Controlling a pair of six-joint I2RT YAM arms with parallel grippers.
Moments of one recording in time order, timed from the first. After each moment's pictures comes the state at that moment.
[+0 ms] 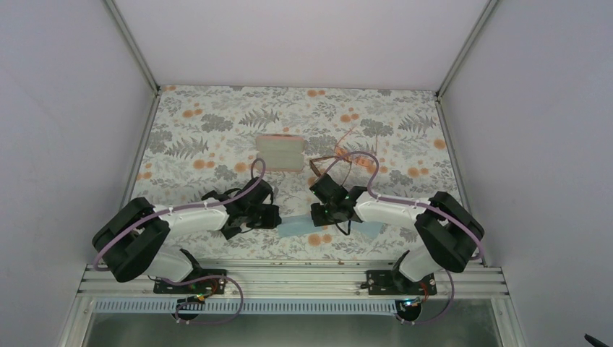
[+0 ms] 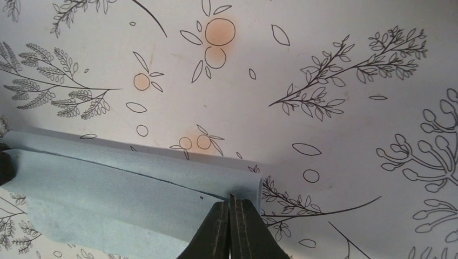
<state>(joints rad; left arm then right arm) -0.79 1.39 0.55 -0.18 0.25 -0.75 0.88 1.51 0.74 -0.40 -0.03 0.67</state>
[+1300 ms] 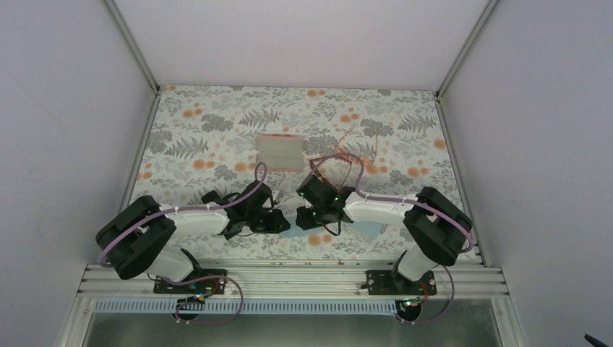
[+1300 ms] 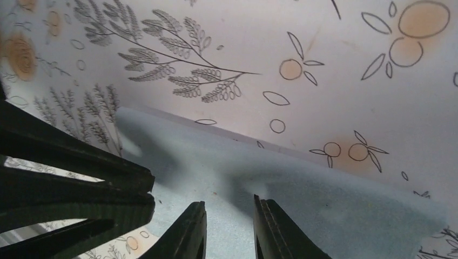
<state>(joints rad) -0.80 1.41 0.47 0.01 0.43 -0.79 0.94 1.58 0.80 -0.33 -0.17 0.64</state>
